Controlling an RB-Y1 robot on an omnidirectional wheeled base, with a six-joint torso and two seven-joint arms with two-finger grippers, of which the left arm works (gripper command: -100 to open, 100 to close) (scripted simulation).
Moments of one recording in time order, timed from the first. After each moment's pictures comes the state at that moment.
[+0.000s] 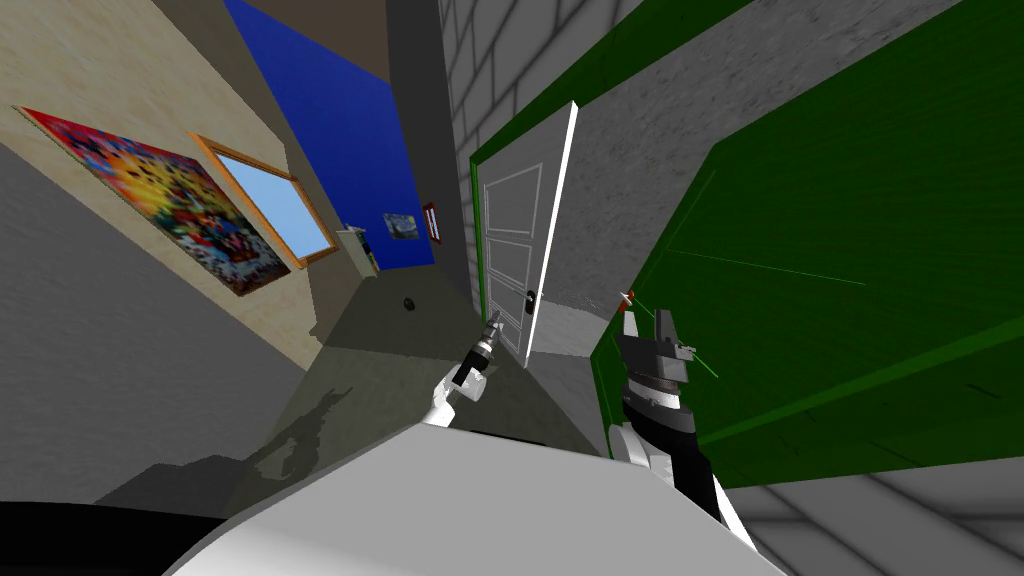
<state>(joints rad) -0.04 0.09 -0.29 -1.43 0.13 -0.39 0.00</state>
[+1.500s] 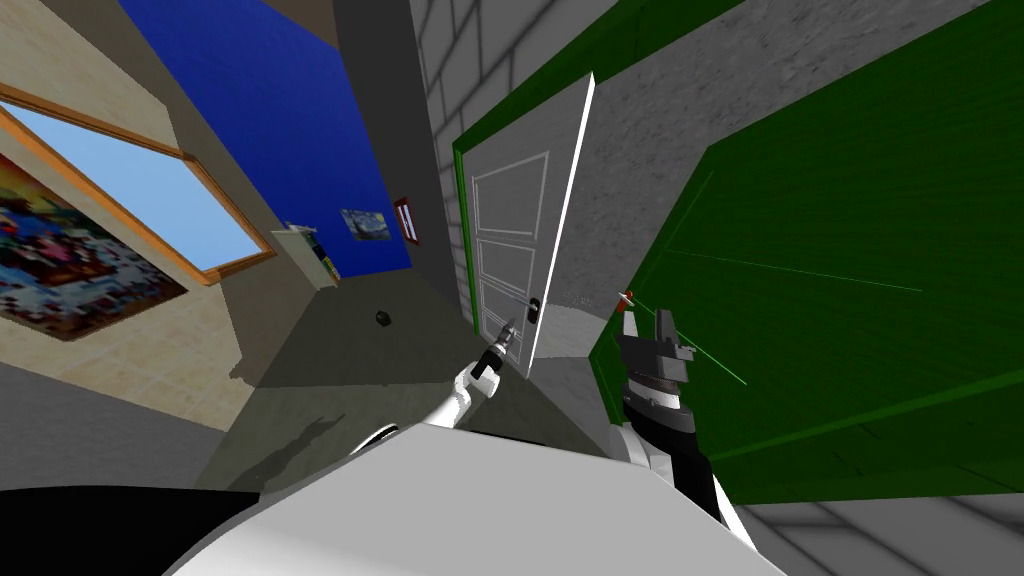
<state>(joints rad) -0.24 0.05 -0.40 -1.11 0.21 -0.40 -0.05</state>
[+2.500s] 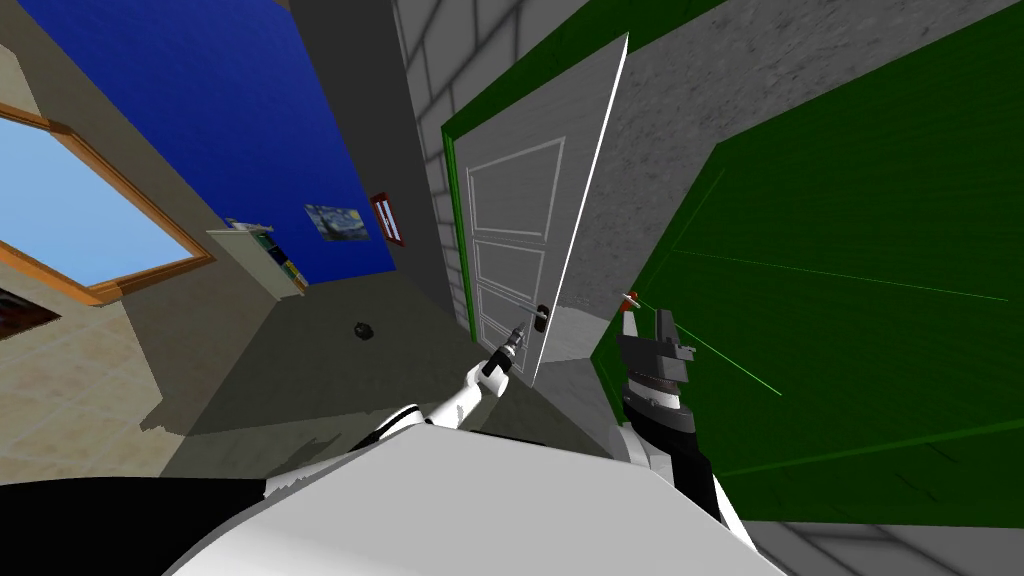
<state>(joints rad) -0.36 0.00 -0.47 -0.91 0.27 -0.40 -0.08</state>
